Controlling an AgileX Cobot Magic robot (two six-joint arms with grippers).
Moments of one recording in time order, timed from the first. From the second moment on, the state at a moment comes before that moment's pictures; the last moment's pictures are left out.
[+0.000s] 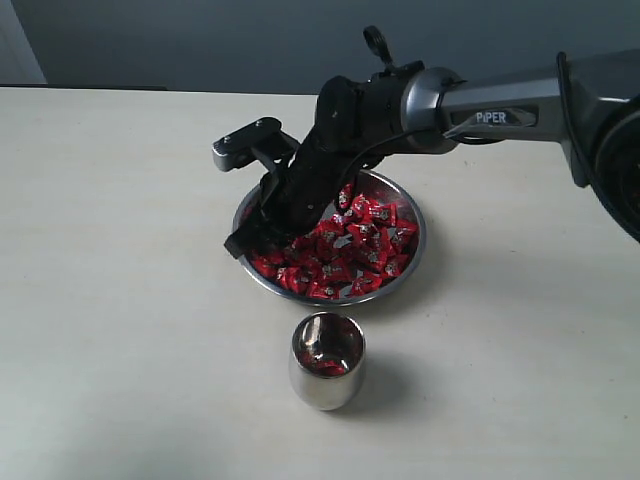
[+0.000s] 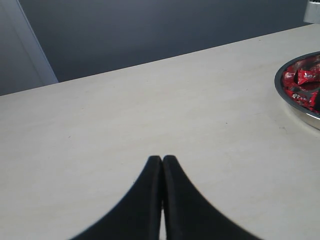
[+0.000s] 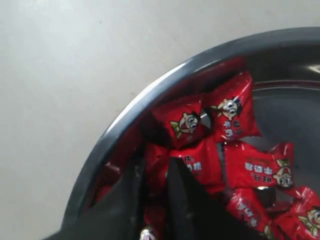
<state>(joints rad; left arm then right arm) -0.03 0.00 0.00 0.22 0.32 -0.06 0.65 2.21 -1.56 0.47 0.64 -0.56</state>
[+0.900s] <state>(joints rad) -0.03 0.00 0.00 0.22 0.32 -0.06 0.65 1.77 -1.39 0.45 0.95 -0.53</state>
